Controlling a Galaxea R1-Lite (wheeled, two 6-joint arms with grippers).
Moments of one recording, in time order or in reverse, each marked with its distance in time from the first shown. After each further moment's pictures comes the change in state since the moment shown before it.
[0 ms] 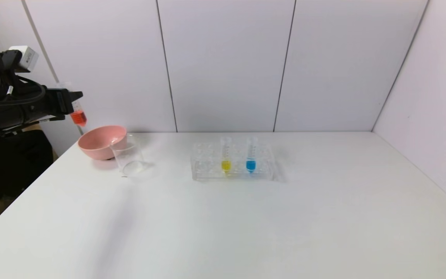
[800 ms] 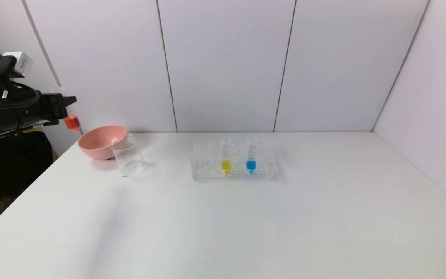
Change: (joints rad) left arm 0.032 0.000 0.024 0.005 0.001 0.008; right arm 0.000 0.000 0.000 0.000 0.000 0.000
